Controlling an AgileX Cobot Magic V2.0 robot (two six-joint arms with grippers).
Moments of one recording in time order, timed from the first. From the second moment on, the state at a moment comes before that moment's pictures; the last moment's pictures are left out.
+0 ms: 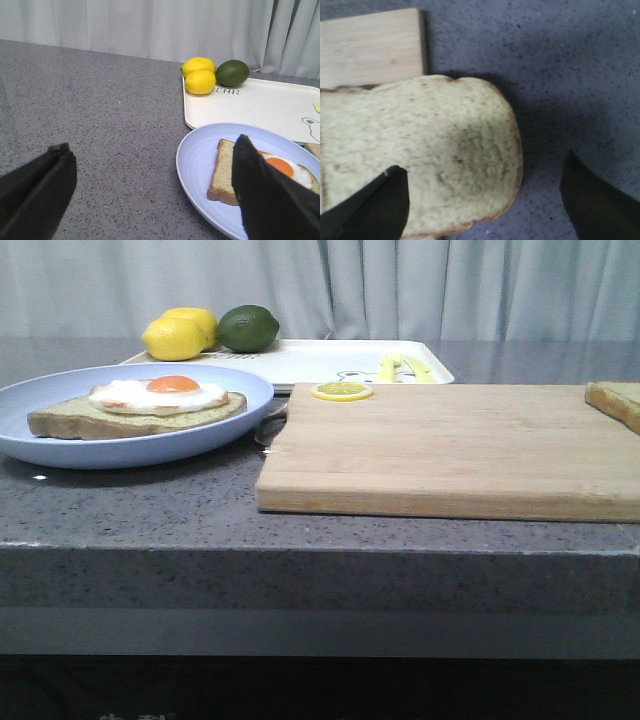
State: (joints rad) left arm -0.05 0.49 -0.48 0.01 0.23 -0.09; right arm -0.27 1.47 -1.26 0.13 0.98 -0.05
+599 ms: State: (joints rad) left arm -0.05 0.49 -0.48 0.01 0.23 -0.09; right arm -0.36 1.71 -1.33 0.39 1.02 -0.33
